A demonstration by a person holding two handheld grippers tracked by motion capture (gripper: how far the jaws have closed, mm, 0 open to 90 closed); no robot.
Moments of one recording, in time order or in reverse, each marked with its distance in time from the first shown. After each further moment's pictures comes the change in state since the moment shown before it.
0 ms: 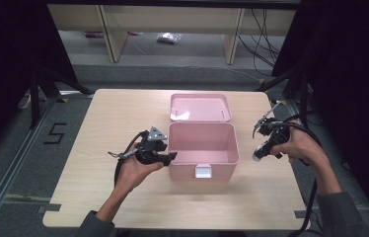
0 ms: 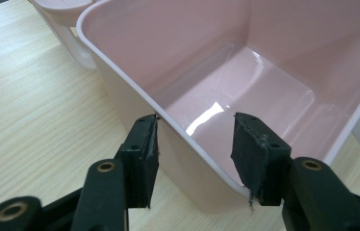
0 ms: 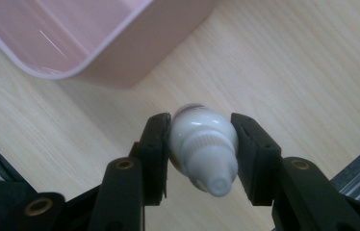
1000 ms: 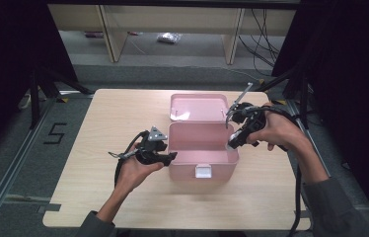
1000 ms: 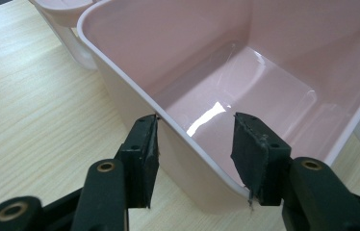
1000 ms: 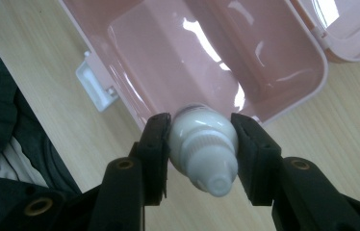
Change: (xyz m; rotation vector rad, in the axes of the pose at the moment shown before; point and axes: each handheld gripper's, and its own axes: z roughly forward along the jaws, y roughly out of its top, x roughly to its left) left arm -0.001 0.000 0.000 0.004 0.009 0.011; right arm 0.063 0.069 -0.043 -0.059 0.050 -0.197
